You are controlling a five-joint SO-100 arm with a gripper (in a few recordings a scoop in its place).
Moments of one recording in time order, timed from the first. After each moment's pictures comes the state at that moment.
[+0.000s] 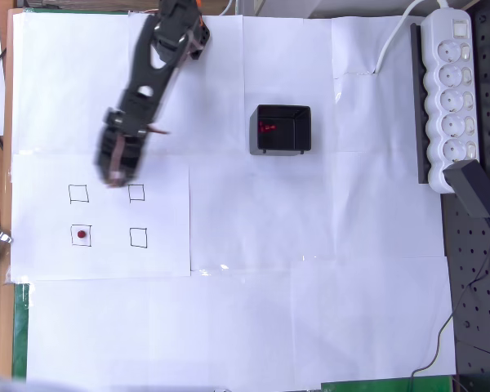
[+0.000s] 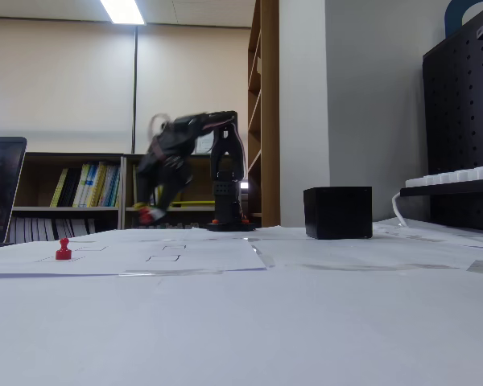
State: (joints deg) arm 4.8 86.7 90.3 77.3 -93.7
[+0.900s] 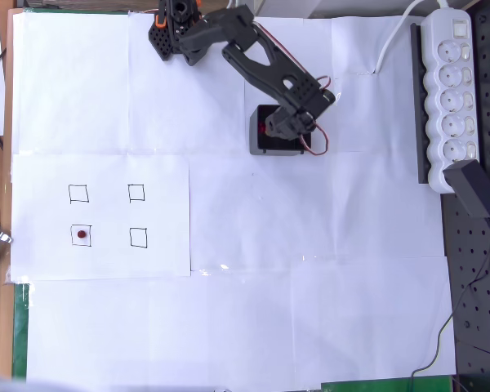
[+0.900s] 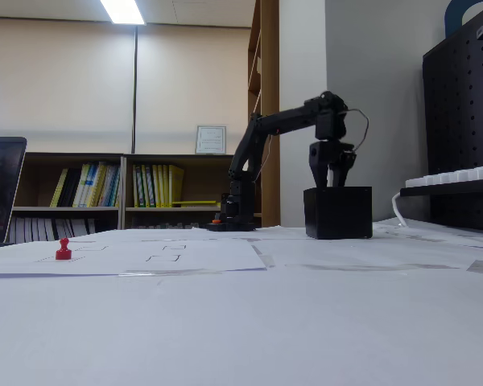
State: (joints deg) arm -44.4 111.0 120.1 99.6 -117.3
